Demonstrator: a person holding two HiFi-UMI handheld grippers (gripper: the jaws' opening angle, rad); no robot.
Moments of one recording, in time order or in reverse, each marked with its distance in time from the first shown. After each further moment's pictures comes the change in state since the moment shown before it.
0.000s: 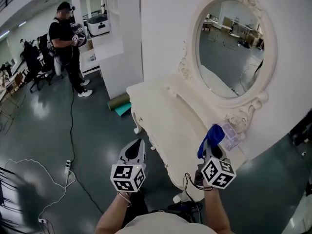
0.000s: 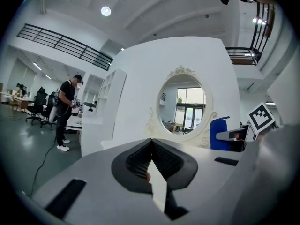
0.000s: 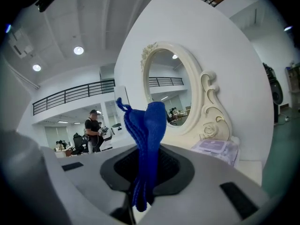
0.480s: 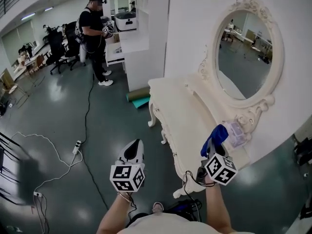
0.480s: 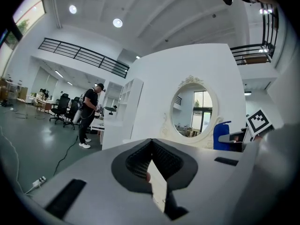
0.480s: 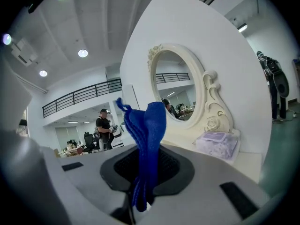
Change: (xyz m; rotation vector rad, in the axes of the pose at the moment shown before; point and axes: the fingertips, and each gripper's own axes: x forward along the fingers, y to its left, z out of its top) left arm -0.132 0.004 -0.010 -0.060 -0.063 0.216; right arm -0.052 0.025 -0.014 0.009 0.039 0.102
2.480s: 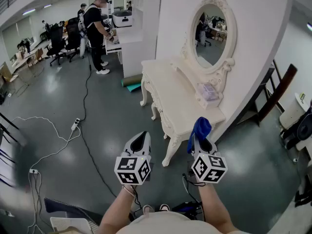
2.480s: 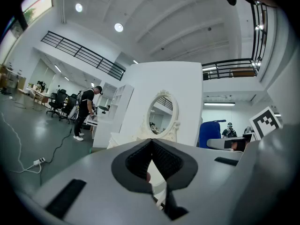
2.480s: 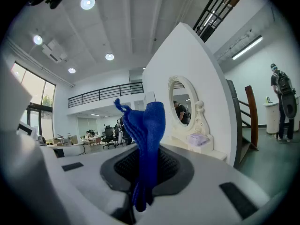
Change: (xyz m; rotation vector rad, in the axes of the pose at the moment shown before) left arm -0.291 -0.184 -0.047 -0.060 -0.033 -0.102; right arm -0.351 0.021 -0.040 -0.171 -0.019 0.191
